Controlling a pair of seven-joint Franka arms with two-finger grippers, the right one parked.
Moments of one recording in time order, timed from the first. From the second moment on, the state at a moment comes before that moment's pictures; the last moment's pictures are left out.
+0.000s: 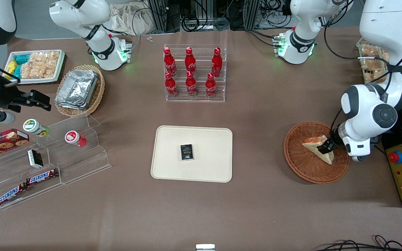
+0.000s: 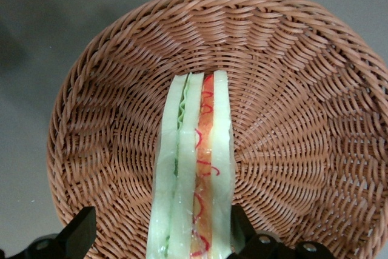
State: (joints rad) arm 0.02 0.32 0.01 -2.11 0.02 2.38 -0.82
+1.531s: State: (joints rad) arm -0.11 0.36 -0.20 -1.41 0.02 1.63 -0.66
